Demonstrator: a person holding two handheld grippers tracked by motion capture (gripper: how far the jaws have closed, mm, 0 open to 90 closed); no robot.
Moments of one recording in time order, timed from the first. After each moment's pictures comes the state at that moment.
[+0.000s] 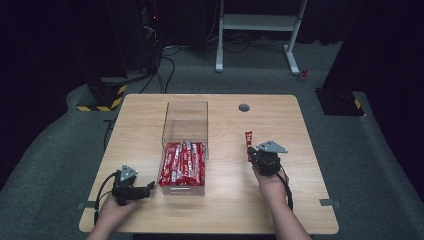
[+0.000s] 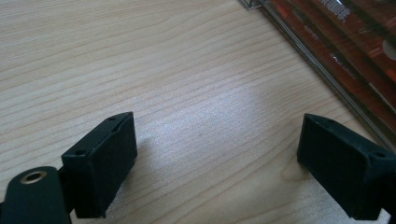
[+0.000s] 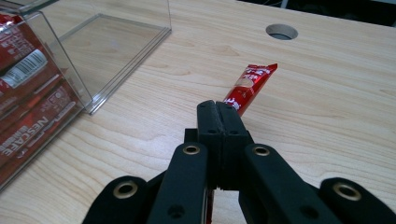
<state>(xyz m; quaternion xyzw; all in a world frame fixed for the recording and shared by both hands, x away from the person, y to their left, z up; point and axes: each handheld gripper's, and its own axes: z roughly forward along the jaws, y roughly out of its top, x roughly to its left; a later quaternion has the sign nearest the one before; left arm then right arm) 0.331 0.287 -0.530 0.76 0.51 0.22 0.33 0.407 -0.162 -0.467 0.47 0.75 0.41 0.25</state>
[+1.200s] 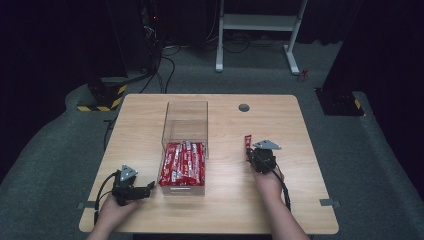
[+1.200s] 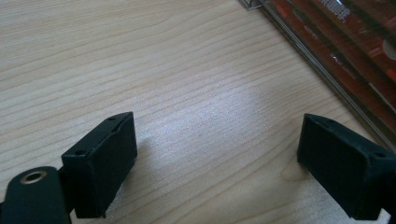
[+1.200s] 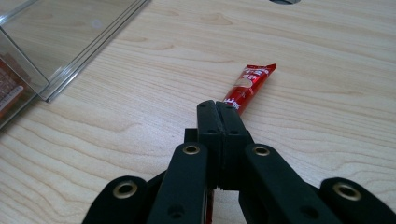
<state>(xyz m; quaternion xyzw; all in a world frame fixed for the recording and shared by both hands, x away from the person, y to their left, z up) 0.331 0.287 -0.530 0.76 0.51 0.22 0.33 0.432 -0.158 -0.496 0.49 0.75 0.37 0.24</state>
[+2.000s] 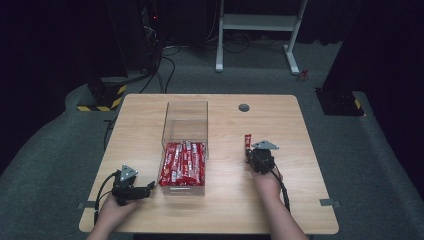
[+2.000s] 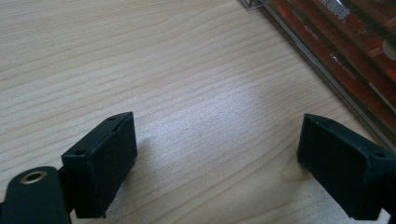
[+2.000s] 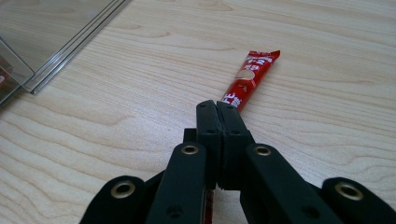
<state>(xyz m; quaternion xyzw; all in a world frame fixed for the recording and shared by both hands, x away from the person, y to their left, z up) 0.331 0.287 -0.530 0.76 0.51 0.22 0.33 0.436 -0.156 -0.506 0.50 0.76 0.36 0.23</state>
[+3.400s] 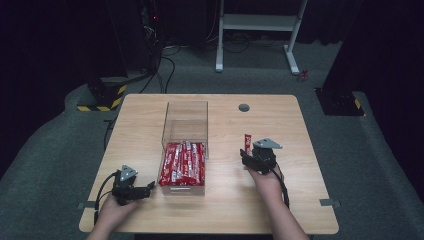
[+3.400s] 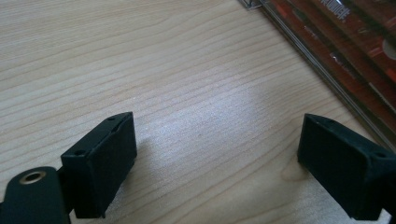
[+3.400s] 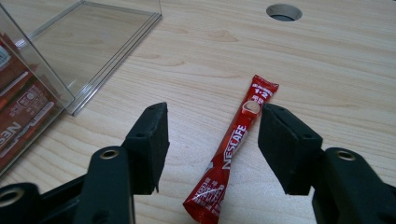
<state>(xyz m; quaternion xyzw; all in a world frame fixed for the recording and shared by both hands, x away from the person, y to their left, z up) 0.331 0.287 -0.530 0.76 0.51 0.22 0.33 0.424 -0.154 -0.478 0.49 0.75 0.39 0.23</state>
